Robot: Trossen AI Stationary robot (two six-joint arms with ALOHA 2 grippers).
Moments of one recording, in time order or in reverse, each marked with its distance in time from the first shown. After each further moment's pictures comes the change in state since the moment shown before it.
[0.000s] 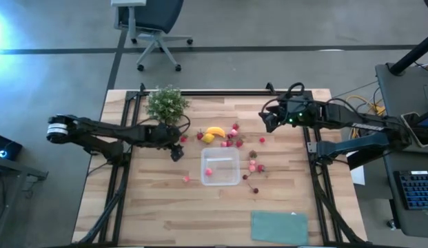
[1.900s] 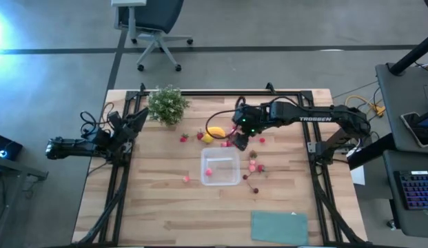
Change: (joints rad) left arm -0.172 -1.131 -0.462 0.719 -0.488 -0.126; right arm 0.027 0.607 0.367 -0.168 -0.311 -0.209
